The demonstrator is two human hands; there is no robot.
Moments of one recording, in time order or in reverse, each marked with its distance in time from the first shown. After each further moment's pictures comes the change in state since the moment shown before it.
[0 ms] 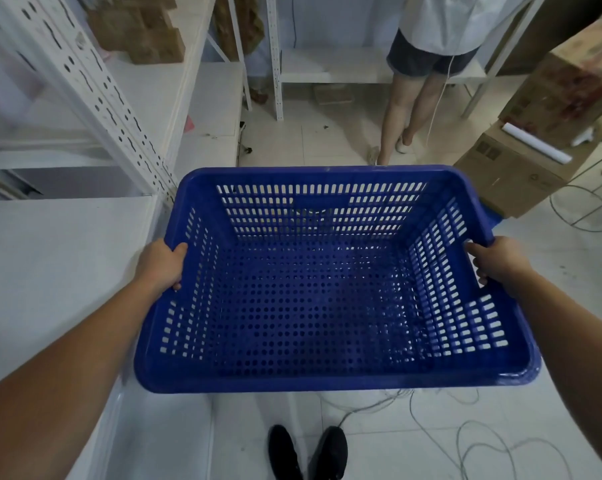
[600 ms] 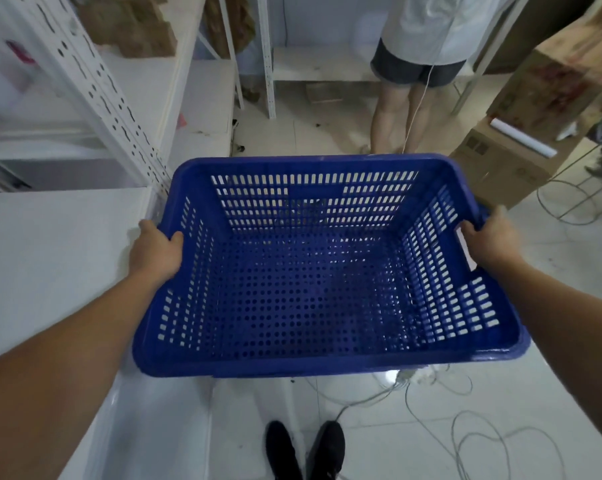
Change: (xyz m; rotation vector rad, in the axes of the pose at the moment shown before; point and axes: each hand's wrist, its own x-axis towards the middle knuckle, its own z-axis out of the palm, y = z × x) left_hand -0.017 0.009 0.000 0.080 0.136 0.019; right_hand -0.022 -0.013 0.000 -0.177 0.215 -0.127
